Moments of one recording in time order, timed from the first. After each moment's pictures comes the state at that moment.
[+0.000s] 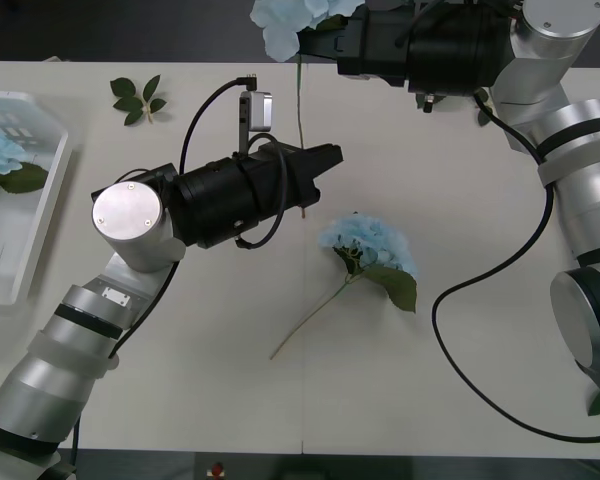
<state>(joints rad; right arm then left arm) -0.95 -0.35 0.03 -1.04 -1.74 1.18 2.17 -0.41 0.24 -0.26 -1.52 1.69 0.68 -2.36</state>
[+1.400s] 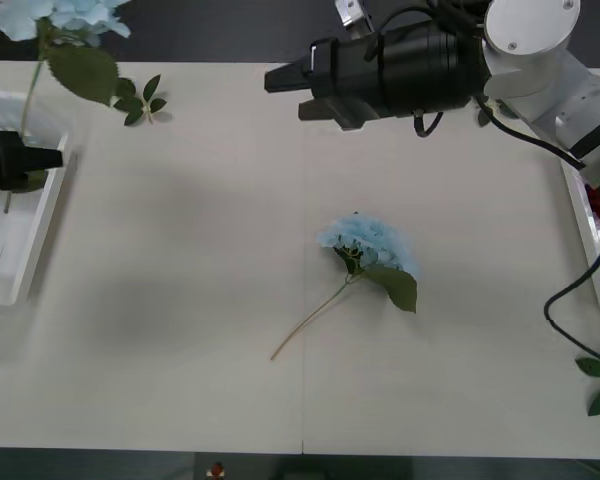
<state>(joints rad) -0.98 -0.63 0.55 -1.32 -1.80 0.94 1.42 -0.39 0.64 0.46 -1.52 1.29 1.47 -2.02</state>
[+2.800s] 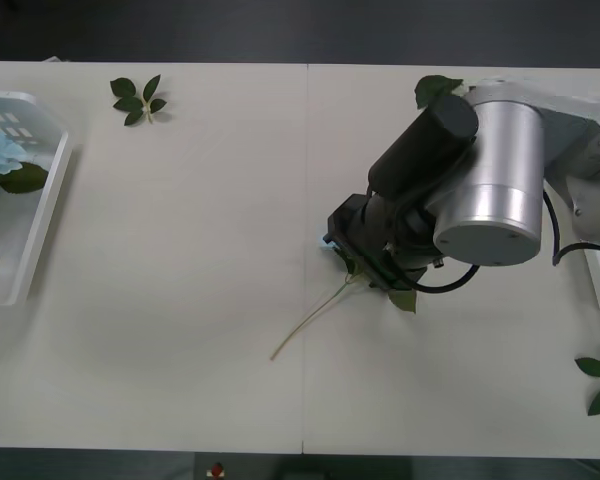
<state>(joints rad) -0.98 -0.86 0.98 -2.04 -1.01 1.31 -0.47 -0.13 0.83 0.36 -1.24 0.94 0.79 -2.02</state>
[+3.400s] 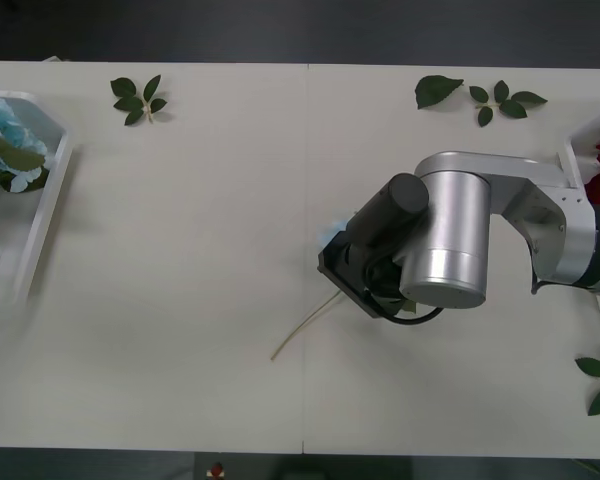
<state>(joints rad) -0.98 -0.80 1.18 -1.92 -0.88 1.18 -0.47 -0.13 0.83 0.55 -1.24 1.29 1.24 -2.23</state>
